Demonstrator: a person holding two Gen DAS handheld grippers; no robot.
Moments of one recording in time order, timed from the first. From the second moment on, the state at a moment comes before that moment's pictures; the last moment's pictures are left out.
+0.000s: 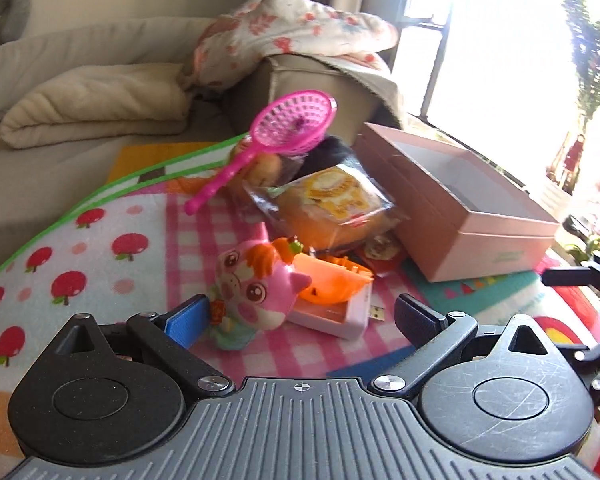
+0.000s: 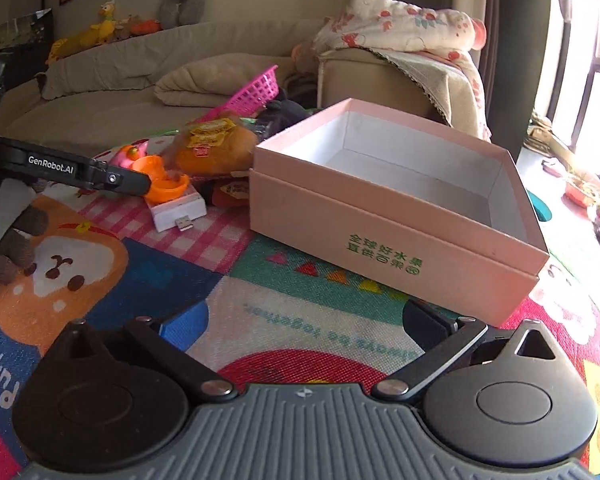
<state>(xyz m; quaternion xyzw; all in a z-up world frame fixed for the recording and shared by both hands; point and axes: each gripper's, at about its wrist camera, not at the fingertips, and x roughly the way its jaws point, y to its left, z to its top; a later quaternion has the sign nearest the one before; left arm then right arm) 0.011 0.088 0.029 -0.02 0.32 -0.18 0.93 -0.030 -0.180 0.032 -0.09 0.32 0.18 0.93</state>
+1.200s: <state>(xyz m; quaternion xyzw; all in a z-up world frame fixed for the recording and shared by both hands) -0.034 0.171 0.044 -0.11 0.27 -0.10 0.95 0.082 -0.014 0.022 -0.13 0.34 0.30 0.88</state>
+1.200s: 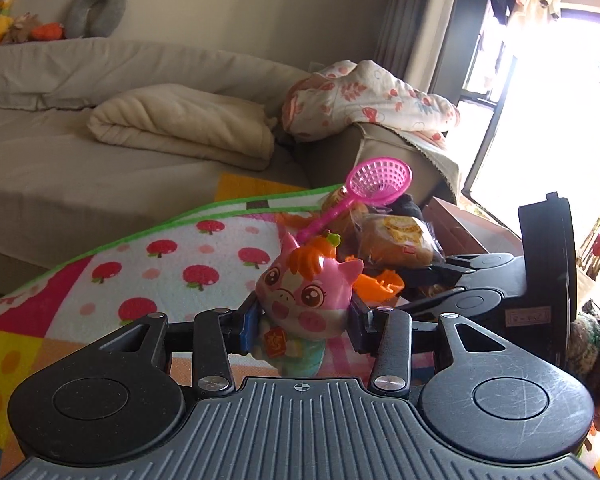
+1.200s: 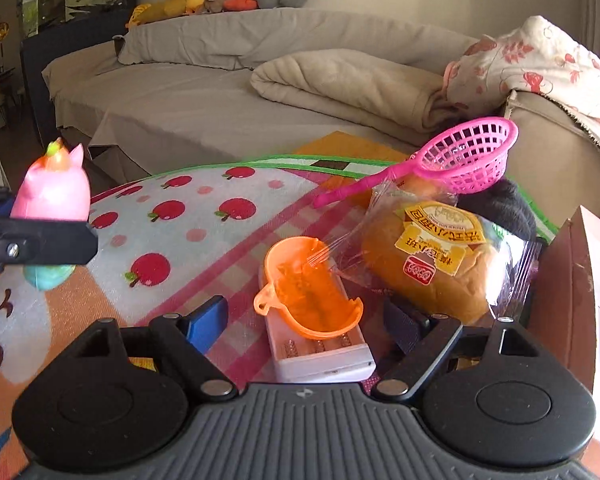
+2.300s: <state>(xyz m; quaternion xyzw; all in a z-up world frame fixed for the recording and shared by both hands) -0.090 0.063 0.080 -0.02 0.32 -0.13 0.94 -0.092 -0.156 0.079 -0.14 0.27 0.29 0.91</state>
